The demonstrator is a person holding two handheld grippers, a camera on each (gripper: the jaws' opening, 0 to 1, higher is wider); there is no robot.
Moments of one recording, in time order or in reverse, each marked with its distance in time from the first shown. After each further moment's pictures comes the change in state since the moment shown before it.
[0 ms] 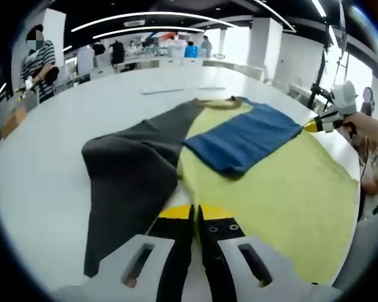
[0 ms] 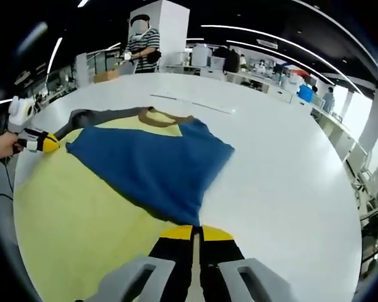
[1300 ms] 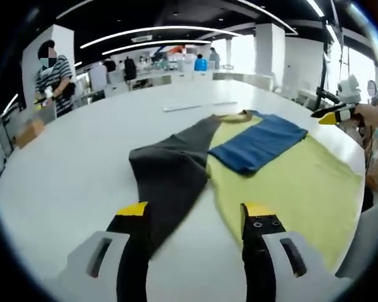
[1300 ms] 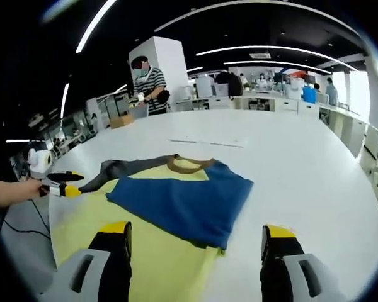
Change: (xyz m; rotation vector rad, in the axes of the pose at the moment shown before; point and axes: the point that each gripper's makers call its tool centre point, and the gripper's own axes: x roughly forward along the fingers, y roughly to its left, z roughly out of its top) left arm -0.059 0.036 0.002 0.018 -0.098 0.122; right arm -0.053 0.036 0.050 0.166 -0.247 0.200
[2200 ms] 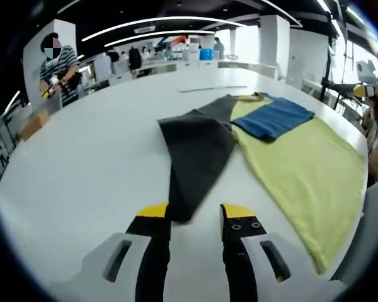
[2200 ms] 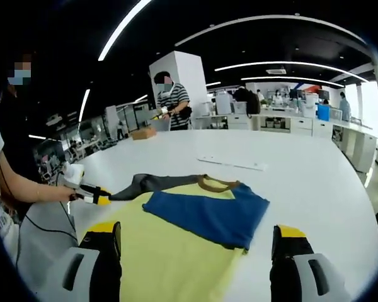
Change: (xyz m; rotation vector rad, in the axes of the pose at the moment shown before) left arm -0.012 0.038 -0.045 0.034 0.077 0.003; right arm -0.058 0.058 0.024 -0.059 -0.088 0.095
